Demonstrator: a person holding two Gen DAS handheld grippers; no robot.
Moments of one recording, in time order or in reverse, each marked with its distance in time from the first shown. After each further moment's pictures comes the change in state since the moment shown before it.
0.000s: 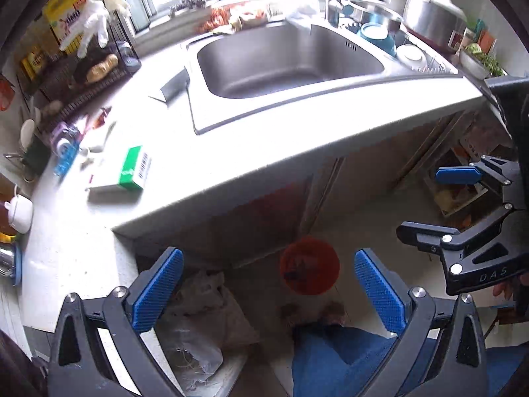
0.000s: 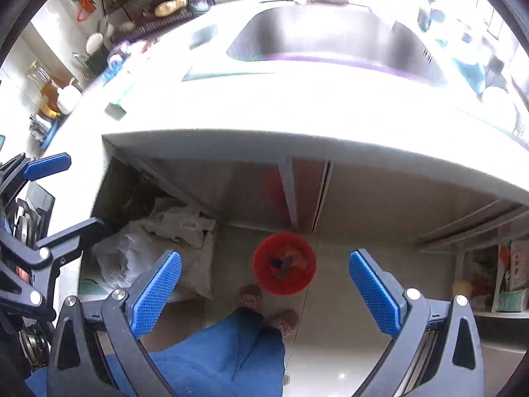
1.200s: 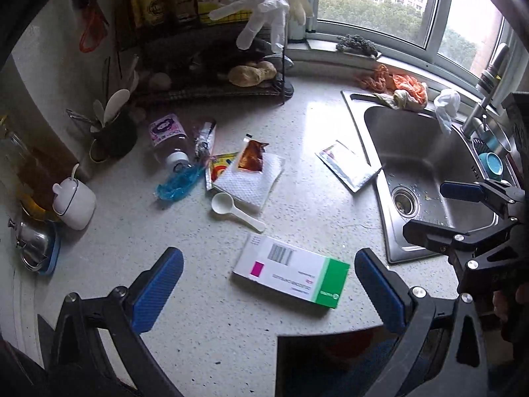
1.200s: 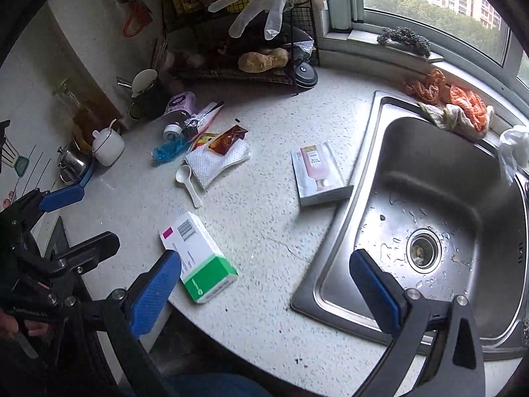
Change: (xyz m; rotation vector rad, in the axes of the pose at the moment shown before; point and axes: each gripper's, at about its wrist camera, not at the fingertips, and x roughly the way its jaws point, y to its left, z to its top) left arm -0.004 0.258 0.094 -0.391 -0.064 0.167; right arm 0.041 0.126 0.241 -0.245 -0.060 0.173
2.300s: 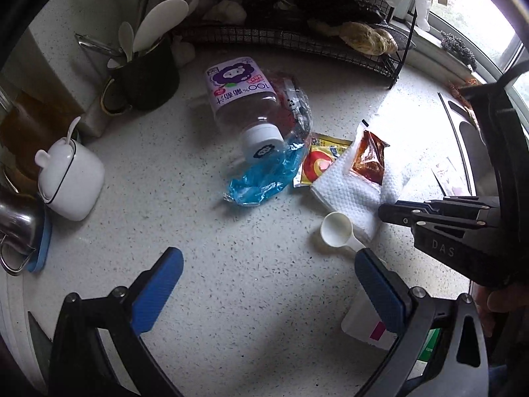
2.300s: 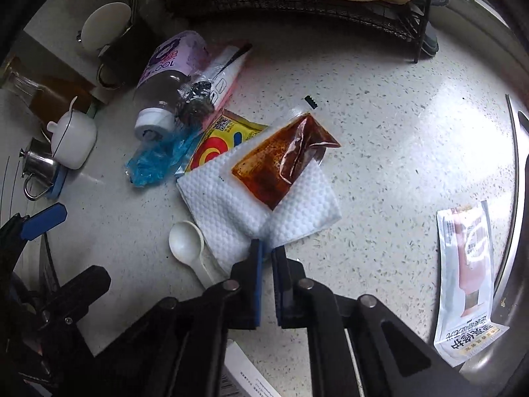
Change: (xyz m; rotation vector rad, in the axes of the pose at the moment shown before) left arm 0.104 0.113 0.028 -0.175 0.166 0.046; right arm 0.169 0.052 0.087 -0.044 0.256 0.072
